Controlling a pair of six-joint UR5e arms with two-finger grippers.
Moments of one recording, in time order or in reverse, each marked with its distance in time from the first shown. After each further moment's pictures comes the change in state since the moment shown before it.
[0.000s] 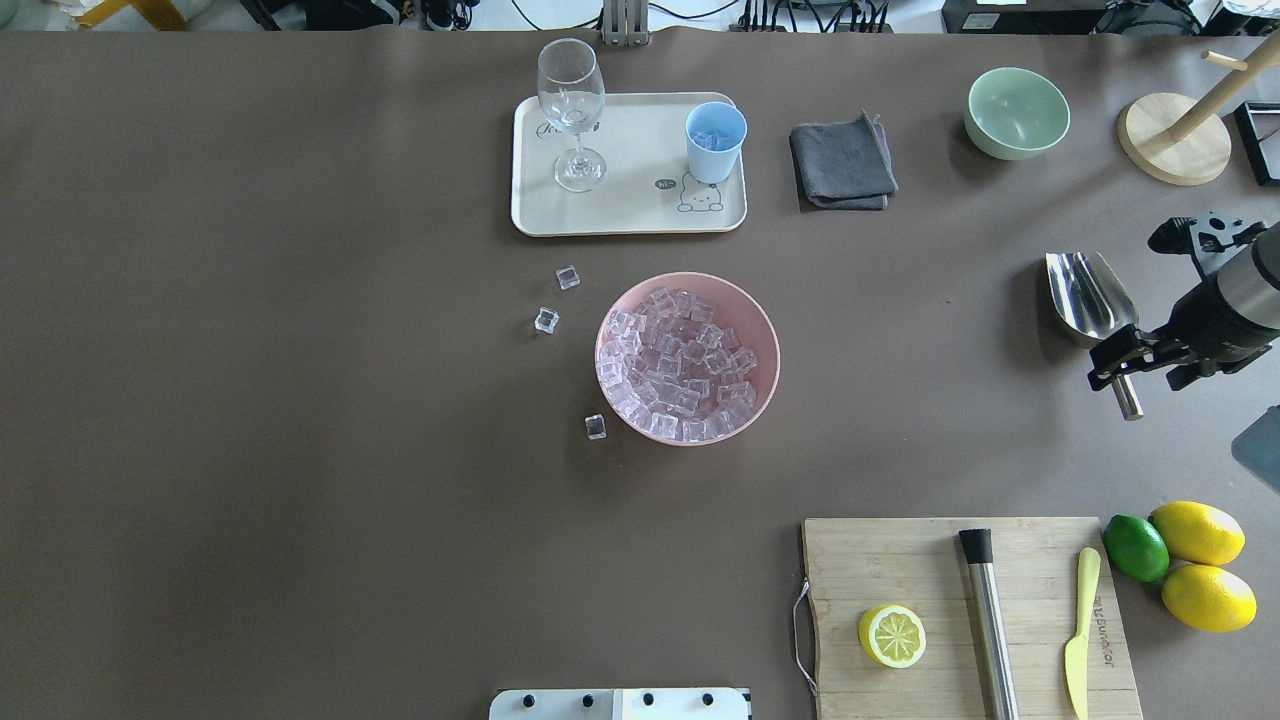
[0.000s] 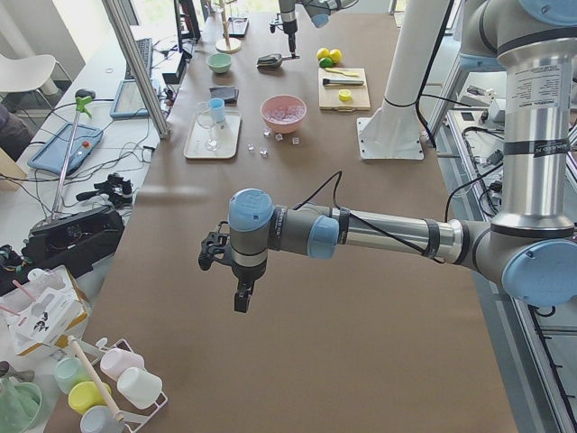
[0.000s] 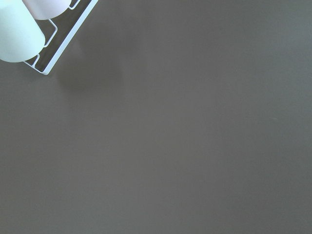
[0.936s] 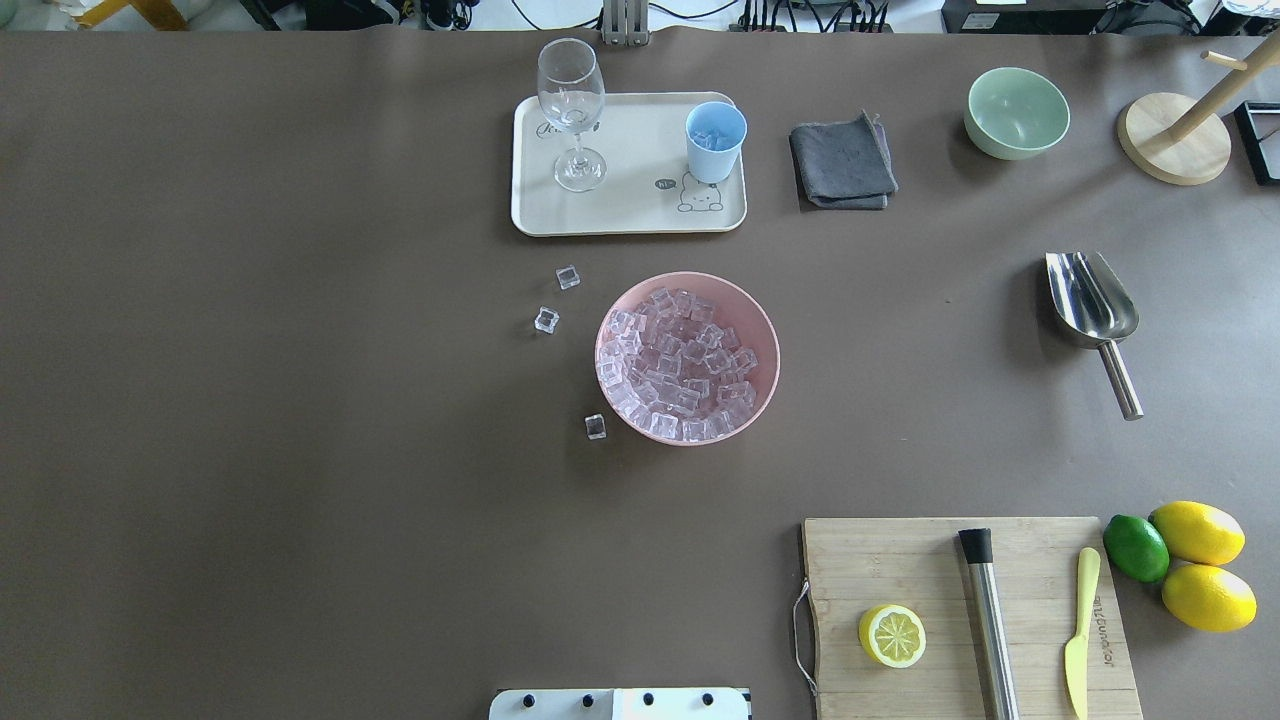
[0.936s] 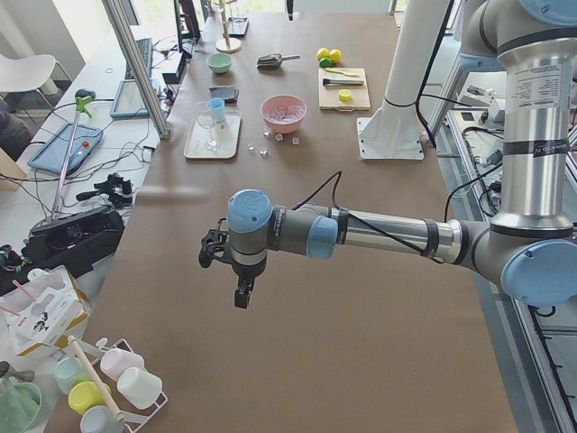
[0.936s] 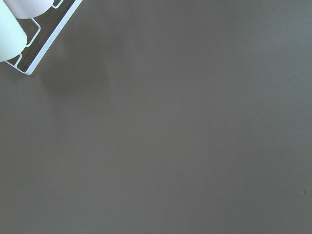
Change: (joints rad) left arm 0.001 -0.006 0.006 -0.001 -0.050 0.000; right arm 0.414 -0.057 0.066 -0.331 0.062 -0.507
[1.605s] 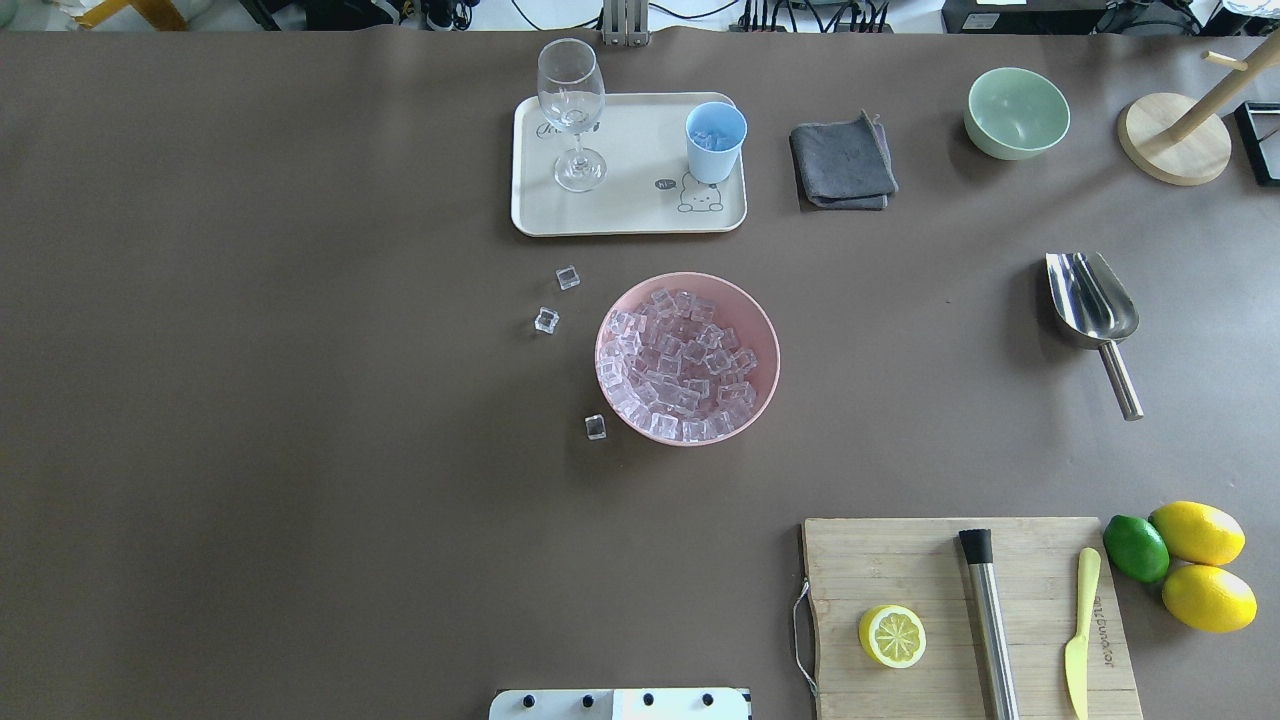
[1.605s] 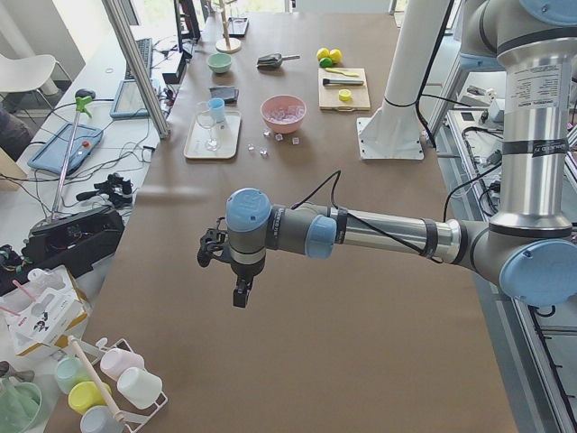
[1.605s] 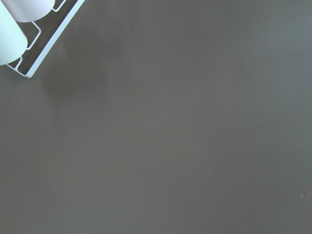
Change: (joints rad) left arm -0.001 -0.005 0.002 -0.001 0.001 0.000; right arm 0.117 -0.017 0.006 -0.091 -0.059 -0.112
